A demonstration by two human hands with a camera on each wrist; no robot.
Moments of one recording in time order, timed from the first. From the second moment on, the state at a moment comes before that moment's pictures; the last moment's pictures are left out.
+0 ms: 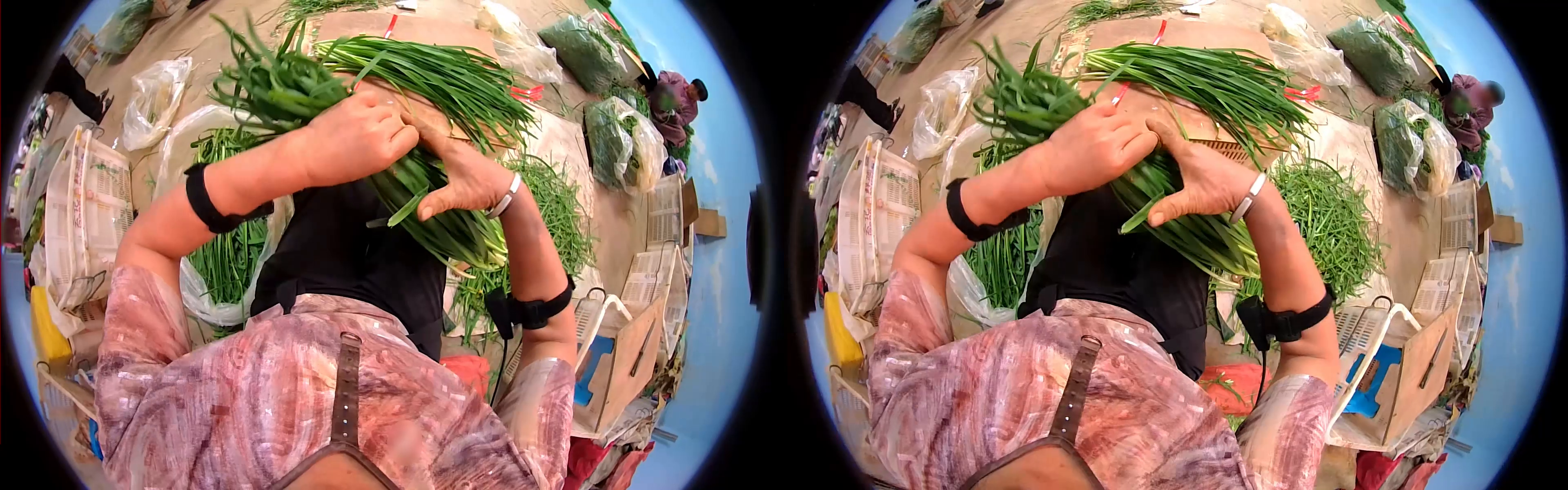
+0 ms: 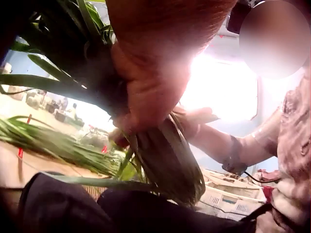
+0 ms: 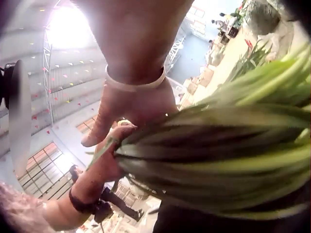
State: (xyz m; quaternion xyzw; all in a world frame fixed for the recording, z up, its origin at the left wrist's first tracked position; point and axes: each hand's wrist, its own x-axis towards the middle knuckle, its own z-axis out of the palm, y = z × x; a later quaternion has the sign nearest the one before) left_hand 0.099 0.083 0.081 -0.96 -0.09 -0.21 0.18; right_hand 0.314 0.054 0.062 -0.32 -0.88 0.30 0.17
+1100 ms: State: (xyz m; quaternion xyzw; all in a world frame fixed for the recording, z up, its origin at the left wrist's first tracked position) left_hand 0.165 0.135 0.226 -0.93 0.14 -0.35 -0.02; right_hand 0.391 0.034 0.110 -0.27 -0.40 0.51 0.71
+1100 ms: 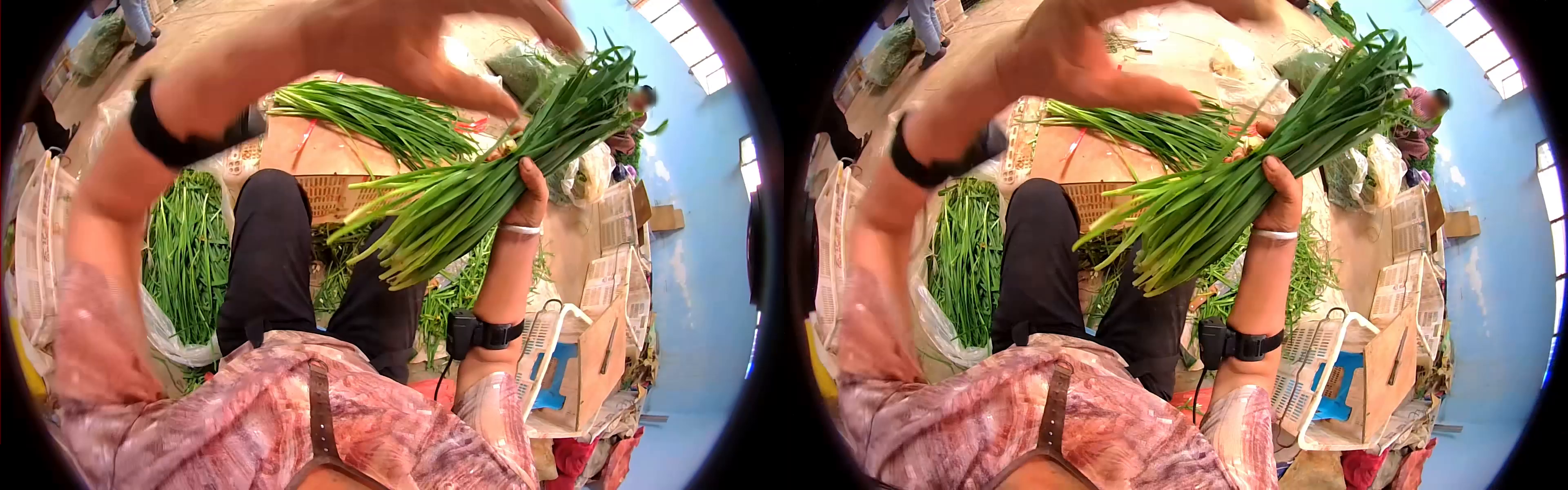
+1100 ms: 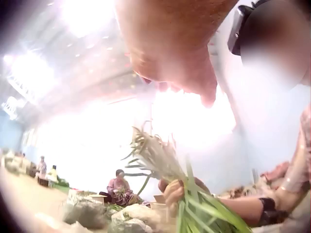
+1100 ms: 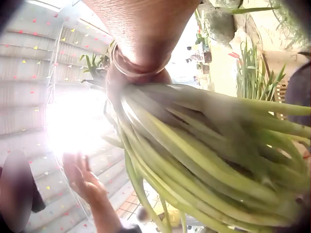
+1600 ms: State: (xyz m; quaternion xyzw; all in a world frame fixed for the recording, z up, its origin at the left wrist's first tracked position) left_hand 0.117 0.097 -0.027 -0.35 -0.09 -0.21 -0.91; right_hand 0.327 0.154 0.011 -0.18 -0.26 0.71 0.63
